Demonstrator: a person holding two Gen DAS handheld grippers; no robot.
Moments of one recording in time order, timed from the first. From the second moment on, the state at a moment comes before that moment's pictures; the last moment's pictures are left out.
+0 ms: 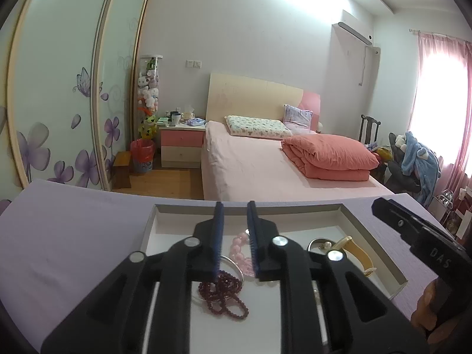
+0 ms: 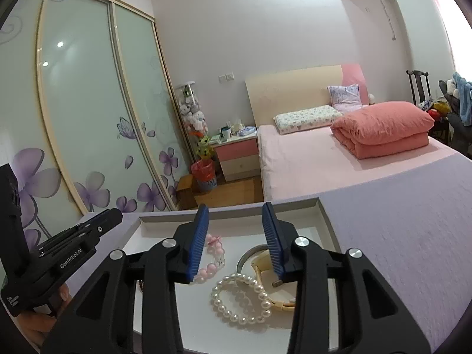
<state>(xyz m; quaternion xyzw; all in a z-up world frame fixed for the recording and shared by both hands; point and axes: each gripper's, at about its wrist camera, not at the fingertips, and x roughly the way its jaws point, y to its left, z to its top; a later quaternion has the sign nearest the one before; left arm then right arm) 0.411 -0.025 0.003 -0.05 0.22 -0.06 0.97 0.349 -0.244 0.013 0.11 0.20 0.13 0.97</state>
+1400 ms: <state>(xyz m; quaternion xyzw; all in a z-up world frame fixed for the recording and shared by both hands) 0.265 0.013 -0.025 -0.07 0.28 -0.06 0.95 0.239 -0.267 -0.029 0.05 0.33 0.12 0.93</state>
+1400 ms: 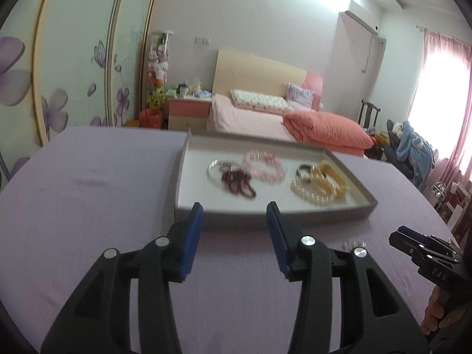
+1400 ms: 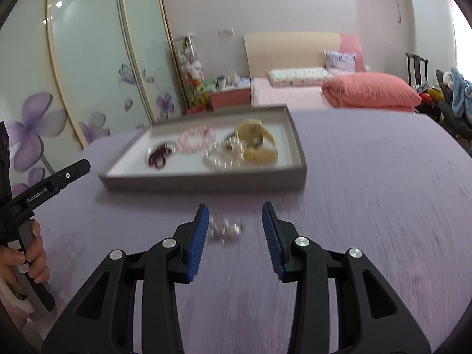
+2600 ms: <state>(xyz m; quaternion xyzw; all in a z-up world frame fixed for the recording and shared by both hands) 0.262 -0.015 -0.039 -0.06 0.34 -0.08 0.93 0.250 -0.266 -0.056 0.02 0.42 0.08 0.90</state>
